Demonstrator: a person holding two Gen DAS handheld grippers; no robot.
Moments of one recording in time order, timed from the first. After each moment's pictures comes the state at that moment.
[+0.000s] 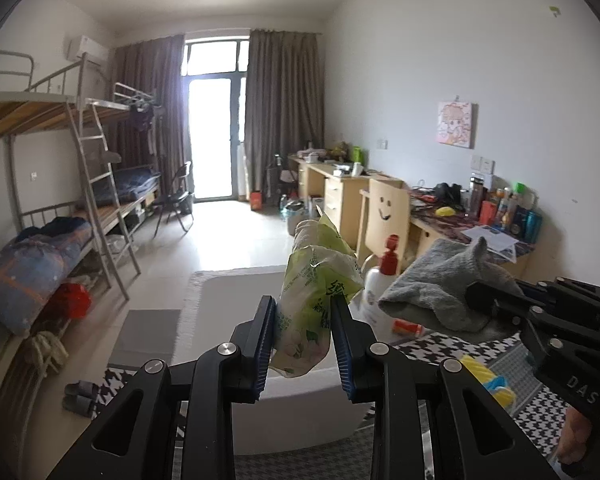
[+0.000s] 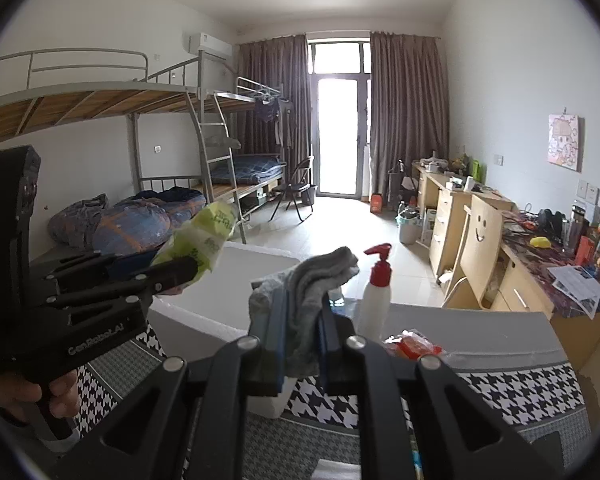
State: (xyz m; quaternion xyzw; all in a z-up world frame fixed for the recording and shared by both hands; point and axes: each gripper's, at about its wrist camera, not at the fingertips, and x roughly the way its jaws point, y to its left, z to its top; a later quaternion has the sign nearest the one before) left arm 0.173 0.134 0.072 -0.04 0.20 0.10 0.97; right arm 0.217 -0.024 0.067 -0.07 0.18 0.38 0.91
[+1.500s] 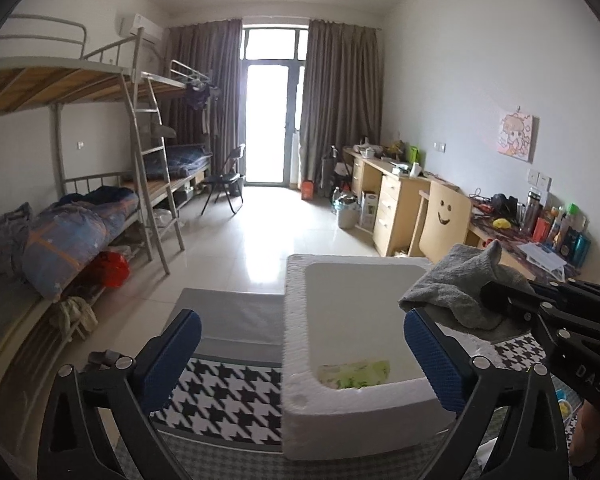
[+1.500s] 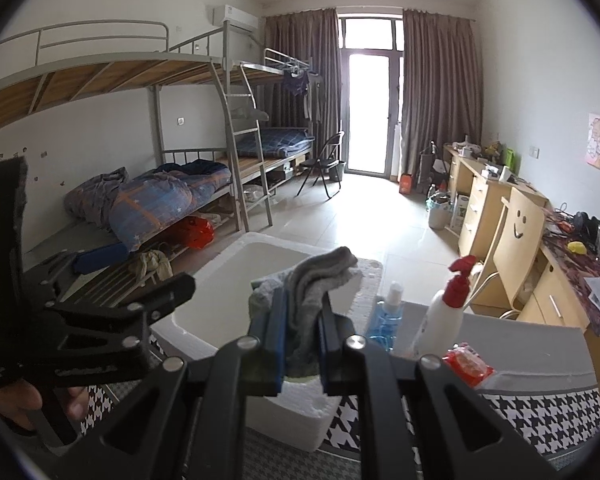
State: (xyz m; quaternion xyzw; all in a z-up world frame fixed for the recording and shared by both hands) left arm 0.166 0.205 0.059 -0.08 0.21 0.19 0.95; right arm 0.243 0.044 0.058 -0.11 0.22 0.42 0.87
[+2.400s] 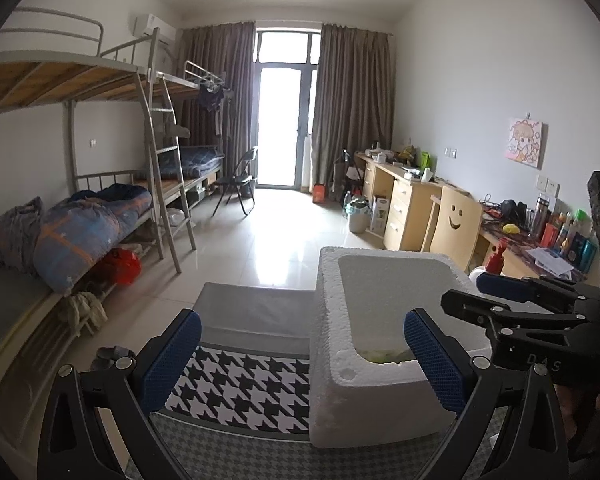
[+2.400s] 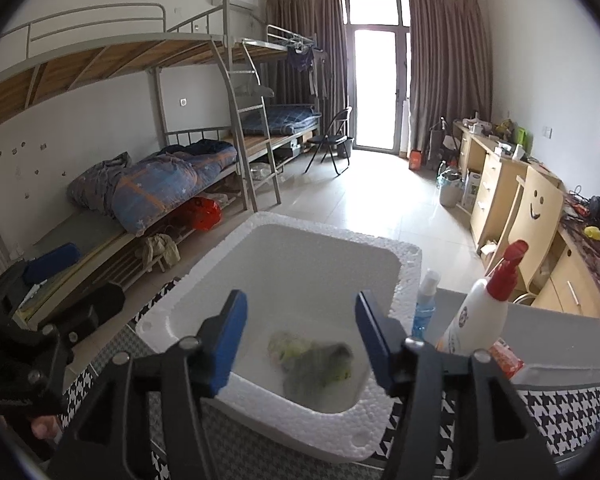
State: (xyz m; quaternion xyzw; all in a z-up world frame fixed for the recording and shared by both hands) left arm 0.144 0.222 0.050 -0.08 0.21 0.21 0.95; right arm 0.264 0.072 0.039 -0.11 0.27 0.43 0.86
